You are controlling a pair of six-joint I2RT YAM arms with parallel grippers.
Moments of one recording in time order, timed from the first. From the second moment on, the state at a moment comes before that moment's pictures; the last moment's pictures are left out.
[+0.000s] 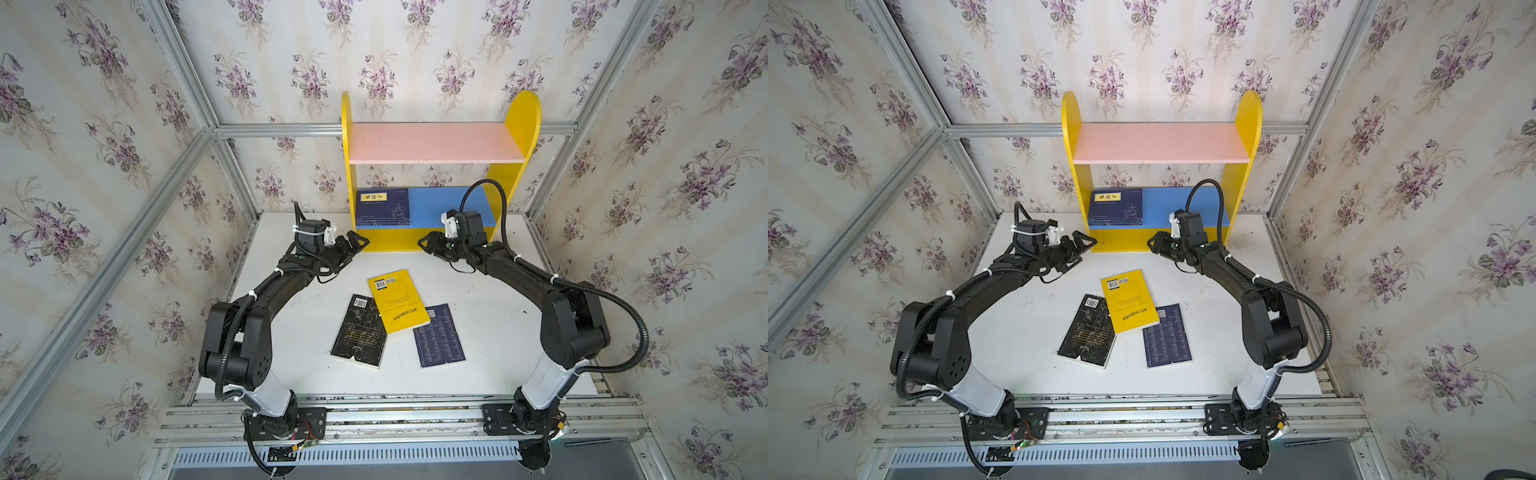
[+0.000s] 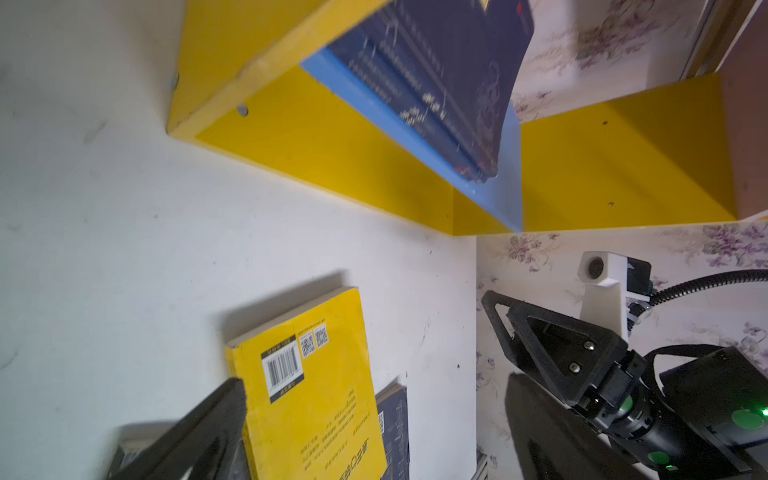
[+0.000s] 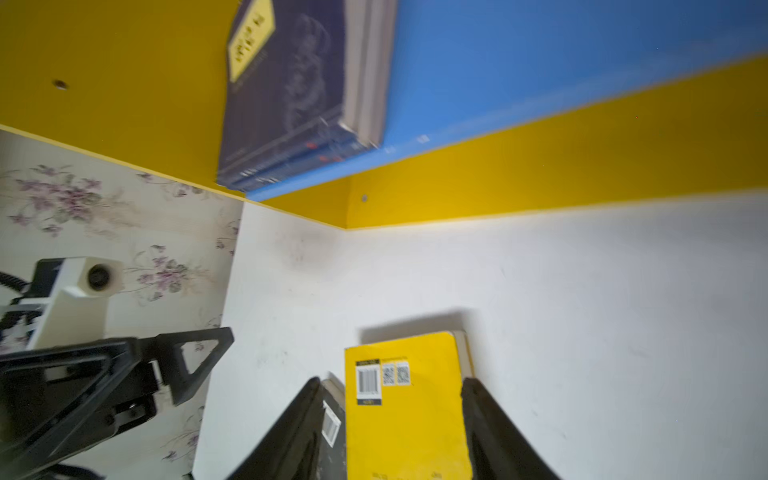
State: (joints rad) left arm -0.19 1.62 1.10 -0.13 0.54 -0.80; right arm 0.34 1.71 1.23 -0.21 -0.32 0.64
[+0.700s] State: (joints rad) left arm -0.30 1.76 1.02 -0.35 0.66 -0.59; right arm 0.55 1.67 0.89 -0.17 -0.09 0.82
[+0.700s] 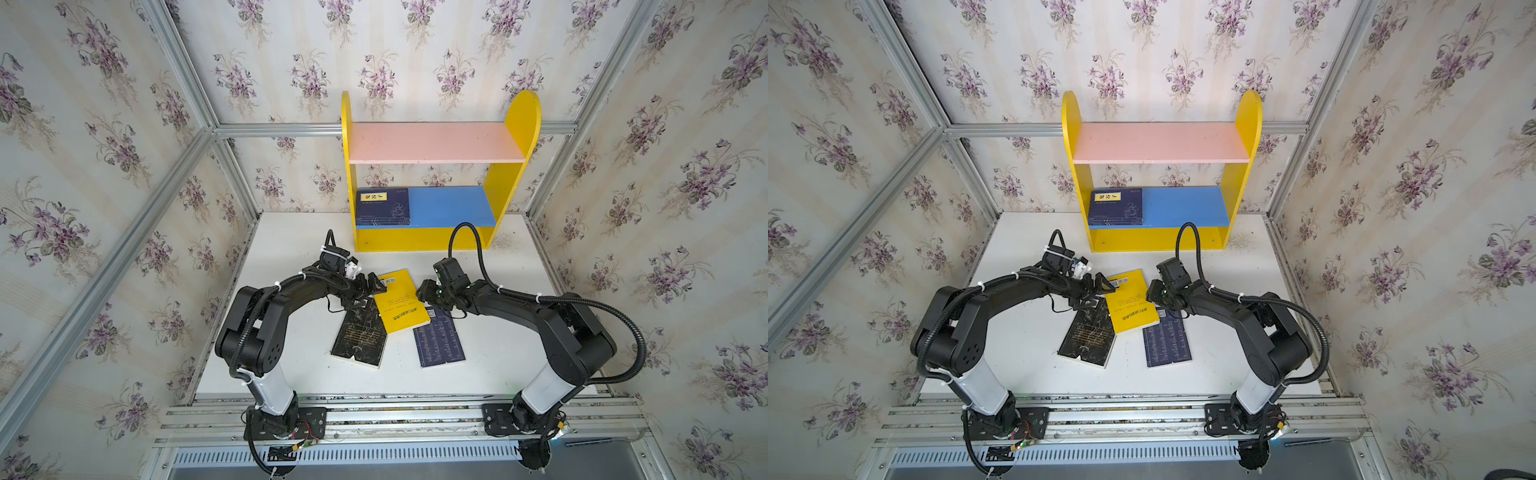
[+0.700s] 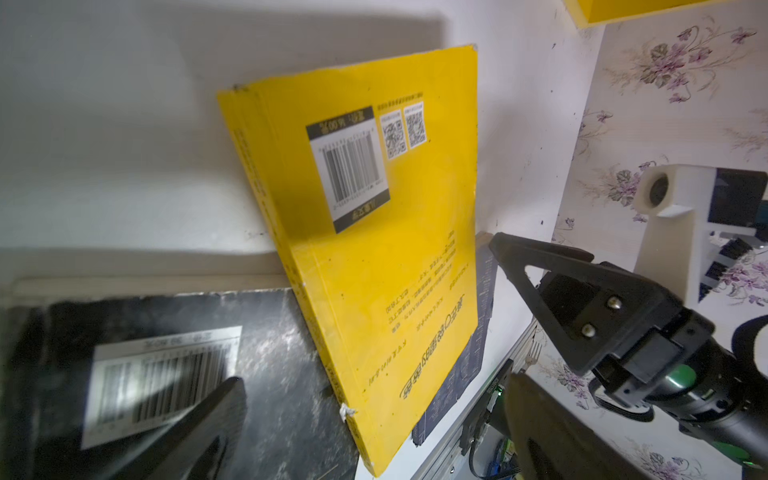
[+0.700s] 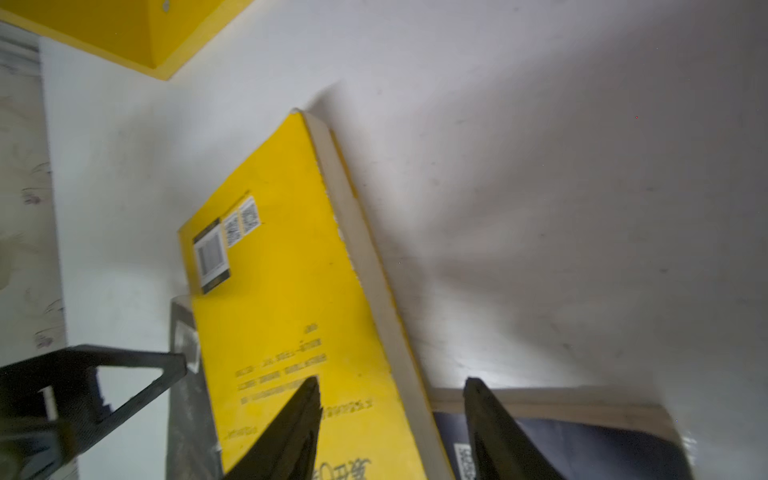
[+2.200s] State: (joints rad) left arm -0.09 1.46 0.90 -0.37 0.55 -0.61; right arm 0.55 1.56 1.01 -0.33 -0.23 0.68
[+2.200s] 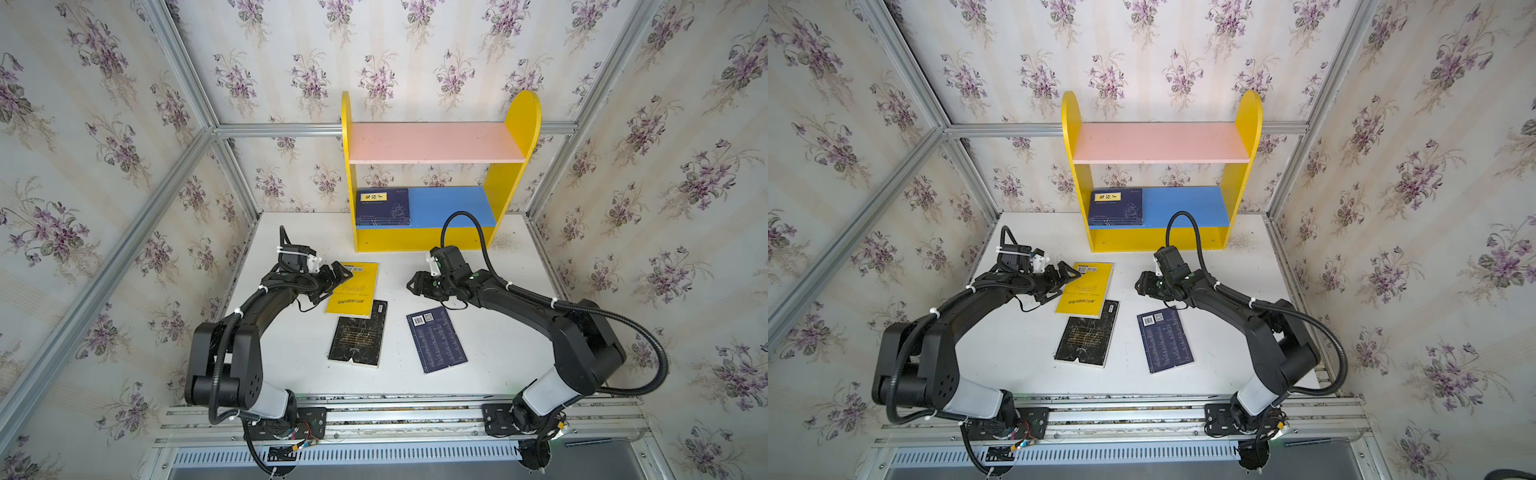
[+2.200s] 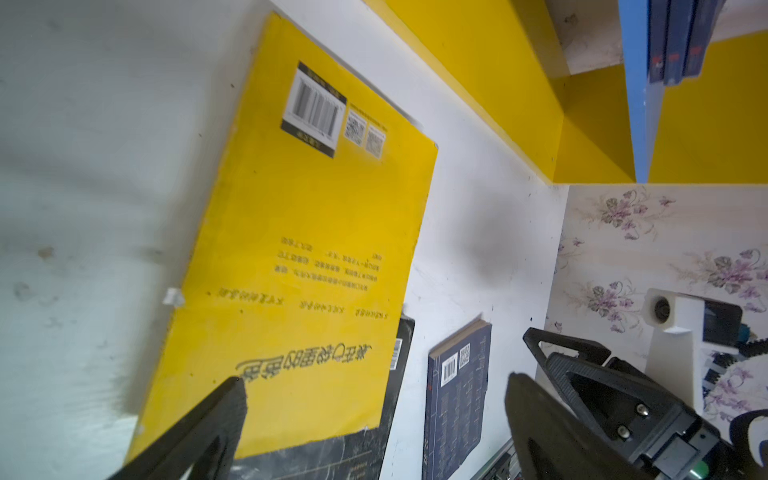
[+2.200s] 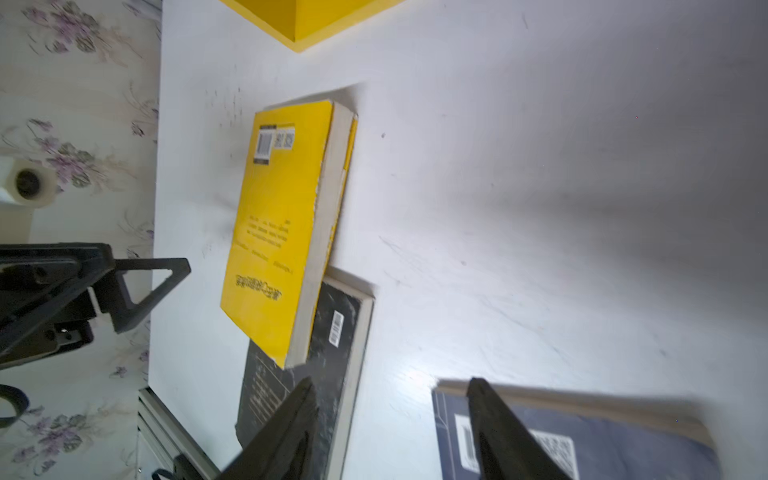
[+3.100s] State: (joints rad) left arm -0.75 1.79 1.01 -0.29 0.47 -0.83; right arm 0.39 1.32 0.57 -0.44 -0.26 0.60
